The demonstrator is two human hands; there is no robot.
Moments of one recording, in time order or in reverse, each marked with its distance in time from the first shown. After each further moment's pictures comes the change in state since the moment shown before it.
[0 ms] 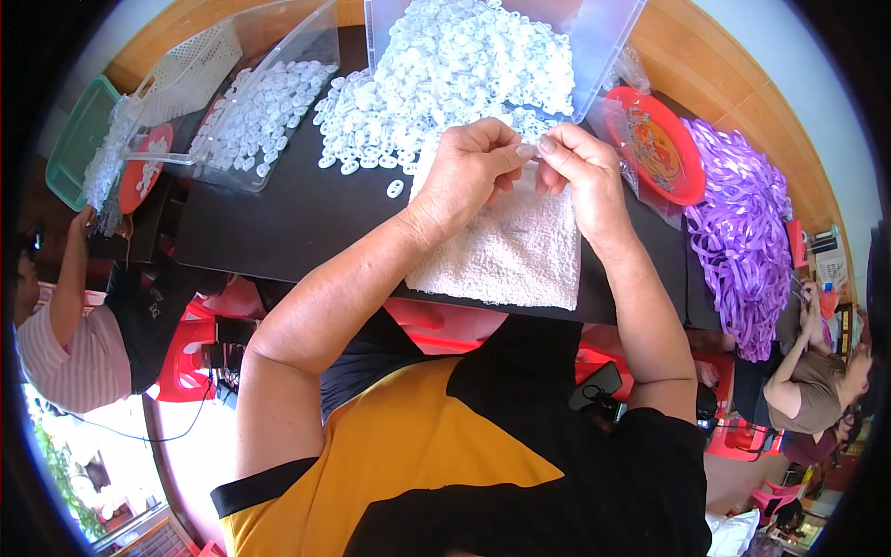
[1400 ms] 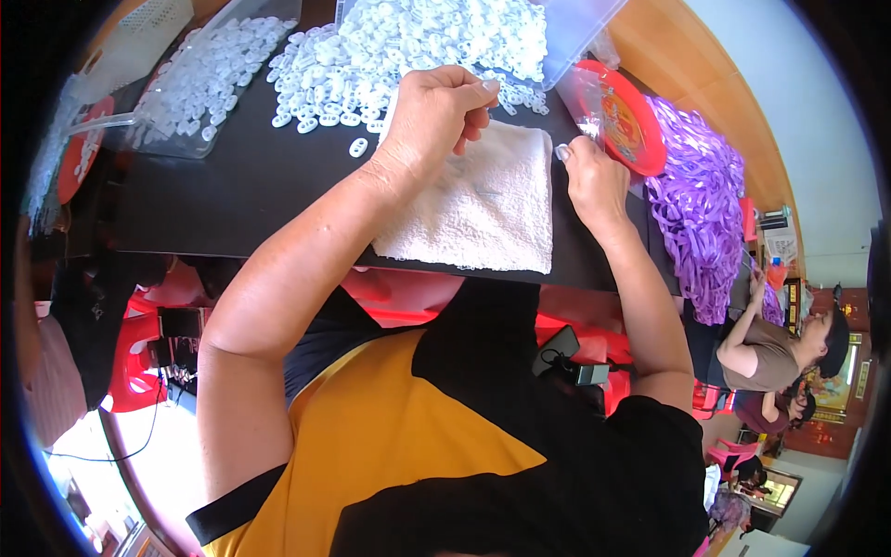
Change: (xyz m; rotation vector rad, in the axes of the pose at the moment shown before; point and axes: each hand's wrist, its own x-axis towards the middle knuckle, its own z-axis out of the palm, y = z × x) left_hand 0.006 0.000 -0.011 -0.115 0.072 0.030; right_hand -0.029 0.049 -0.065 -1.329 0.152 -0.388
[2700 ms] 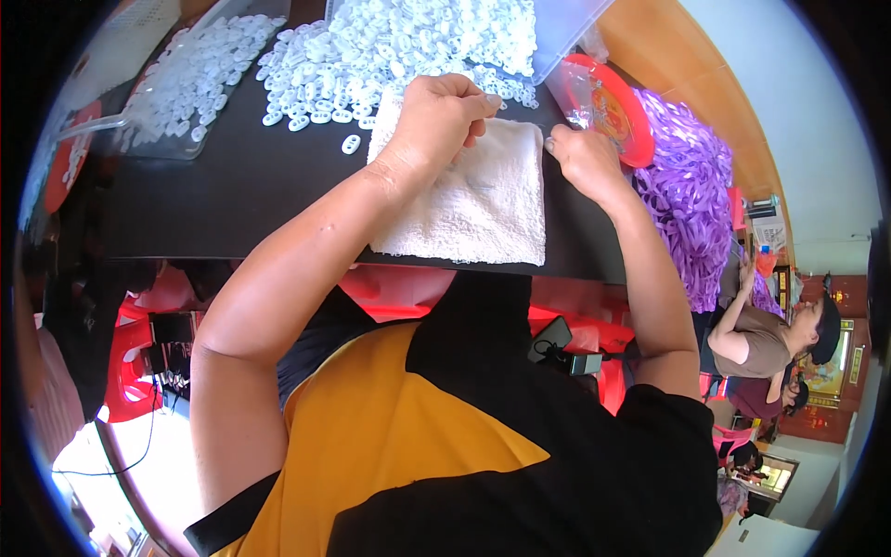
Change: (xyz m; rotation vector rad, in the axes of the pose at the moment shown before) left_hand -0.002 -0.007 0.008 0.061 -0.040 -0.059; right_hand 0.022 0.016 -0.008 0.008 -0.339 -0.087
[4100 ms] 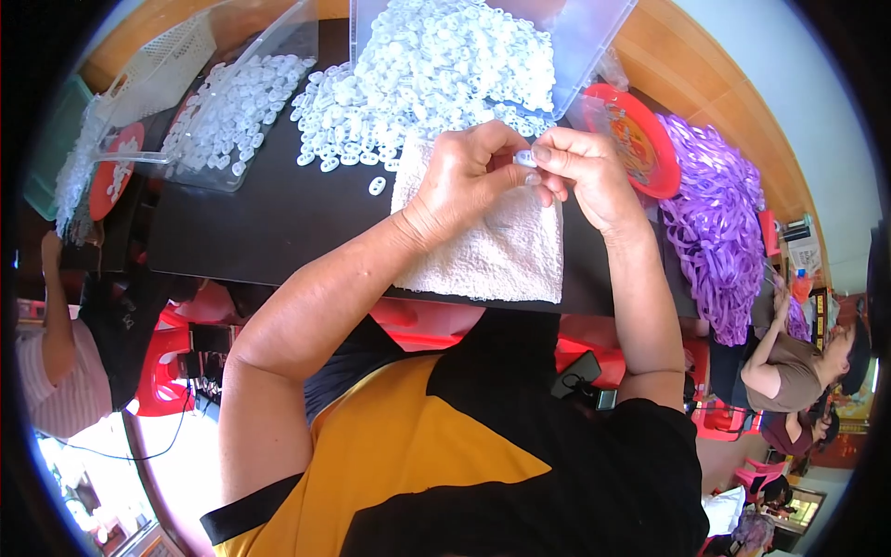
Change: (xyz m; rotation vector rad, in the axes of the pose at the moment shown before) left_hand -0.009 -0.004 0.001 0.384 -0.069 0.492; right_hand 0.029 -0.061 -0.044 1.455 -0.128 0.239
